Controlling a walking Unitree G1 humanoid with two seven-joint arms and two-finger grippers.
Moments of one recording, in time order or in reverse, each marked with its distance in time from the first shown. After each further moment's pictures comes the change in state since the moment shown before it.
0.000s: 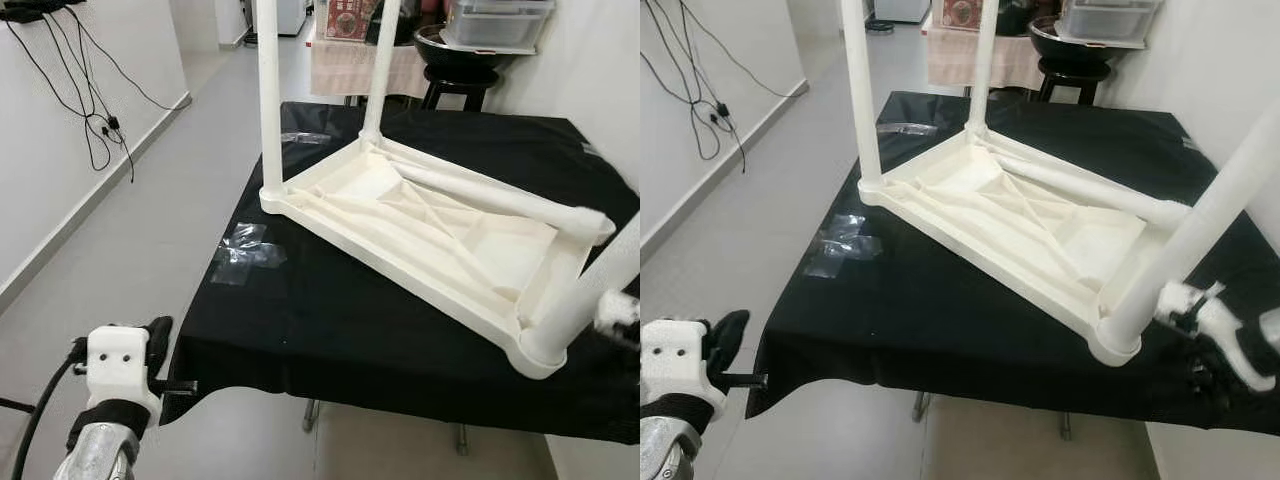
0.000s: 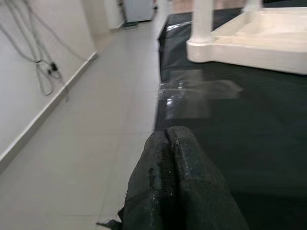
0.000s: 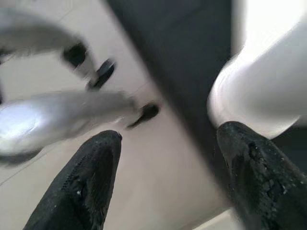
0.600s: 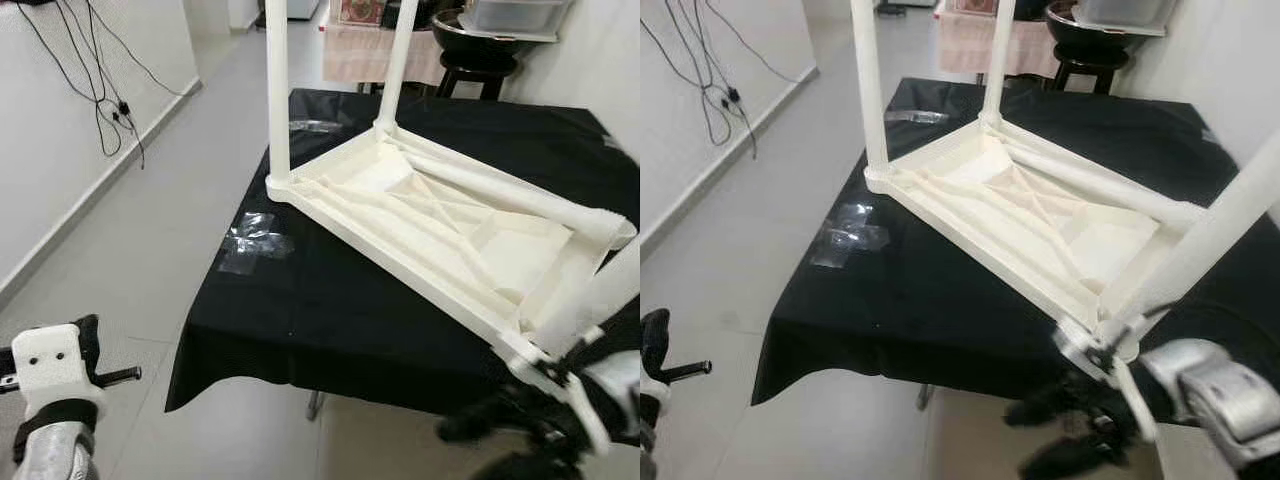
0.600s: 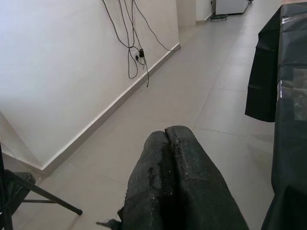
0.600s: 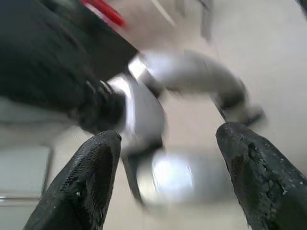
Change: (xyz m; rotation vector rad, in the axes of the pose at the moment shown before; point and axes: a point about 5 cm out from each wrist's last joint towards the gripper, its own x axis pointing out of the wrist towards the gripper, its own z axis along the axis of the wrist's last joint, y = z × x) left arm -0.010 0.053 0.000 0.011 0.002 0.378; right arm 0.076 0.087 -0.005 0.057 -0.086 0.647
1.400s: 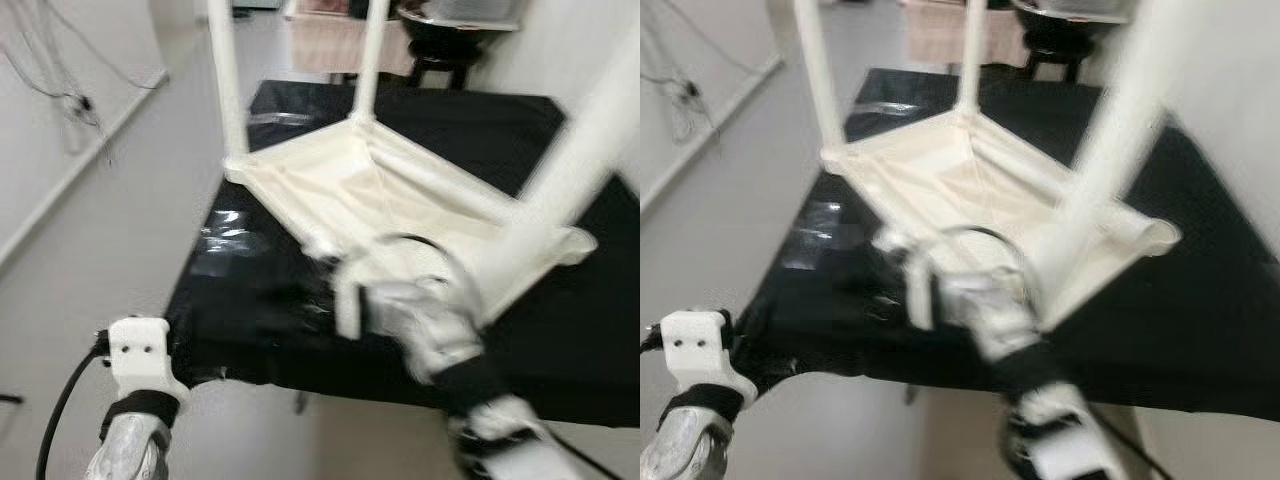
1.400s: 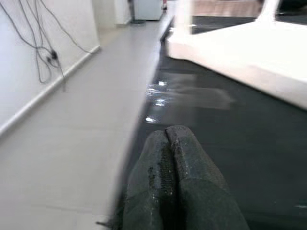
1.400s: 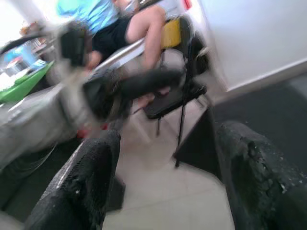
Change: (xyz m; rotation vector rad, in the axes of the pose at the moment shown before) left arm -0.007 -0.050 0.010 -0.098 -0.031 -0.228; right arm 0.126 -0.063 0.156 -0.267 -0.544 0.072
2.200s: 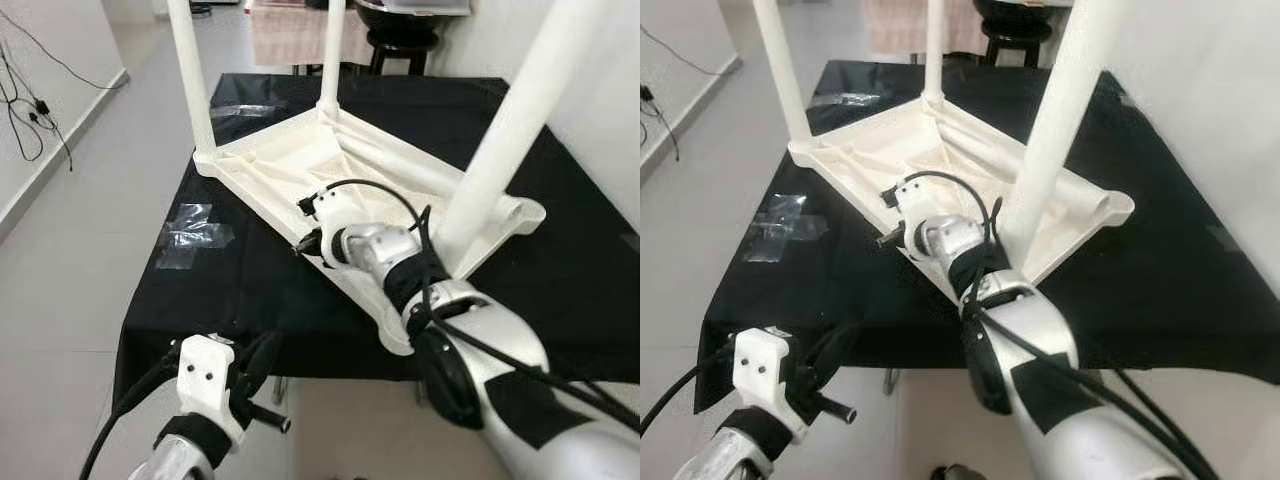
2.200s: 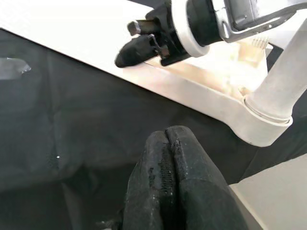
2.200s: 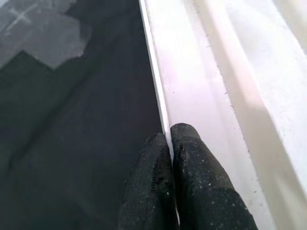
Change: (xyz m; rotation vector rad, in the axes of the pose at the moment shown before) left arm -0.036 -0.076 -0.010 -0.162 0.114 -0.556; right arm 0.068 -0.072 0.036 0.011 0.252 -0.986
